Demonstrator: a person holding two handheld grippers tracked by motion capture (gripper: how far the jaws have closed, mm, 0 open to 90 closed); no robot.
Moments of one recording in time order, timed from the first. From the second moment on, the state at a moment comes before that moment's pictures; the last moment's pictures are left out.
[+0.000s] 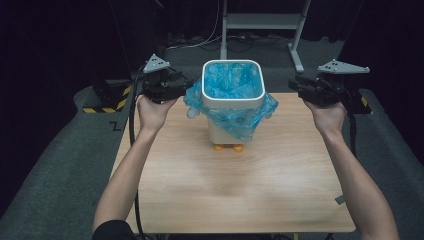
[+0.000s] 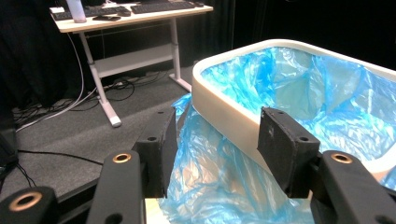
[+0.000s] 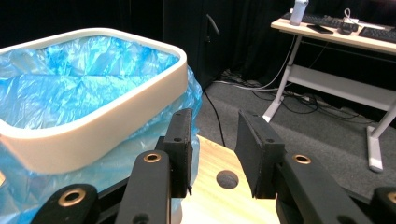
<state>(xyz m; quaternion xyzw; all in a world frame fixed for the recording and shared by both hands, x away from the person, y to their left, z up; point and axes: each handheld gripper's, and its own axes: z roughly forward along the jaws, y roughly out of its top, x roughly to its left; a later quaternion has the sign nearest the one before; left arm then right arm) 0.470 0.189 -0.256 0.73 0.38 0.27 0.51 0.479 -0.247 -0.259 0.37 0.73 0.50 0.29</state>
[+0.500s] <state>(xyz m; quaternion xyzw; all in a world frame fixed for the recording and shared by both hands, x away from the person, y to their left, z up) 0.447 0.199 -0.272 0.73 0.37 0.26 0.51 0.461 -0.263 -0.283 0.37 0.72 0.52 0.27</state>
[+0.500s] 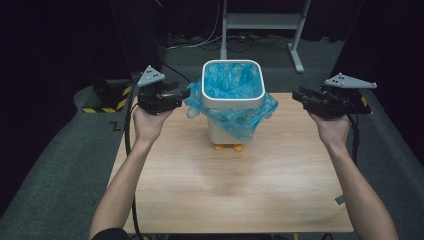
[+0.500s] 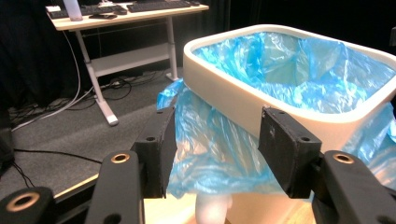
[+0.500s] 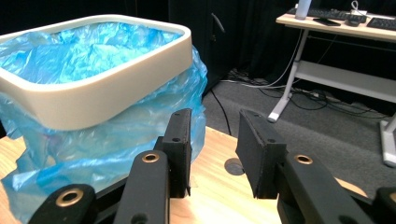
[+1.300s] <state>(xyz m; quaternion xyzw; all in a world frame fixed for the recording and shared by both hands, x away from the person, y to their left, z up) 0.418 0.210 -0.312 0.73 0.39 0.24 0.51 0.437 -0.276 -0.326 0.39 0.71 0.53 0.25</state>
